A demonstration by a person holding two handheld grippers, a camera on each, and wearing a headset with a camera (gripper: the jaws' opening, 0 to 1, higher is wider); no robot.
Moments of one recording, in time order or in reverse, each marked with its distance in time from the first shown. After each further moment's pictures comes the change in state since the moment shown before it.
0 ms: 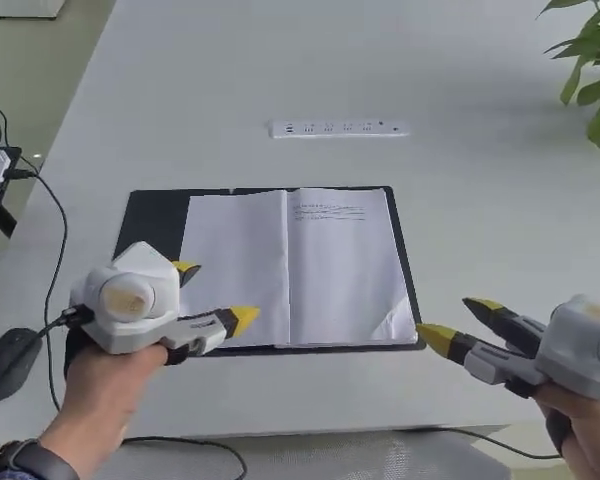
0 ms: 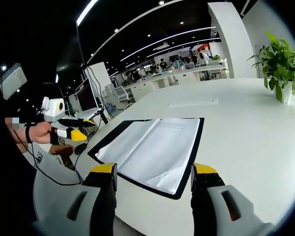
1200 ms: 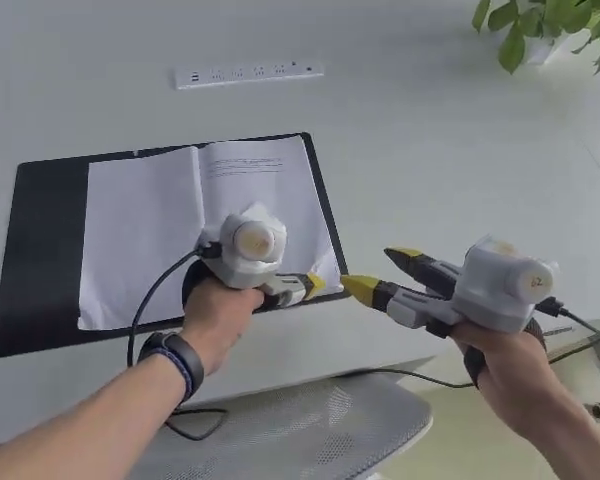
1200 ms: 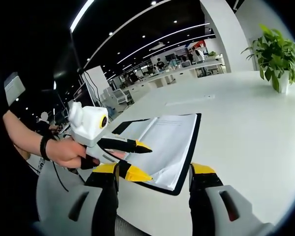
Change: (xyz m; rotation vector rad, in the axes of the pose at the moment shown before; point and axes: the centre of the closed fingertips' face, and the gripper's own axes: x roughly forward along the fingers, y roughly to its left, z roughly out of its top) left arm 0.172 -0.130 -0.019 0.071 0.155 -0.254; right arm -0.006 -0.012 -0.008 0.069 -0.005 0.001
